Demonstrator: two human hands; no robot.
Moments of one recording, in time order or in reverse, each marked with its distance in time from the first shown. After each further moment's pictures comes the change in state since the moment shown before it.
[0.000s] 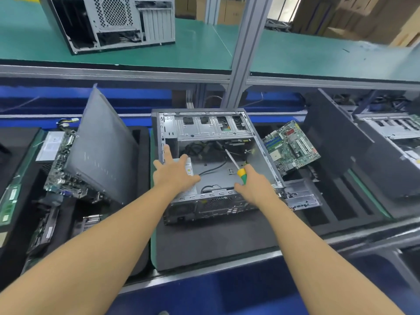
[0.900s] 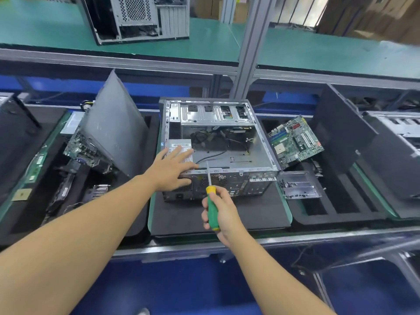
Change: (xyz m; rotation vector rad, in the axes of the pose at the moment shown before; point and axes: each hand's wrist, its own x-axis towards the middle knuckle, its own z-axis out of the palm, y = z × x) left_hand -0.063 -0.035 0.022 0.318 0.054 0.574; right_hand -0.128 0.000 0.080 1.333 -0.347 0.034
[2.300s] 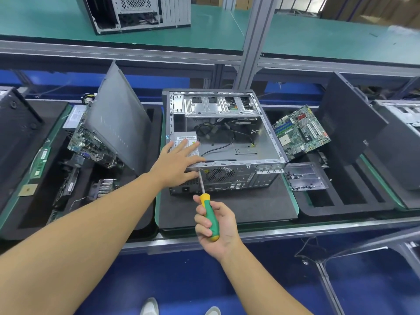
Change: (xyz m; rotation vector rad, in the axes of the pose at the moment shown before) left_hand -0.005 0.003 0.003 -0.001 0.090 -0.003; right_hand -0.022 0.029 0.030 0.860 -0.112 0.379
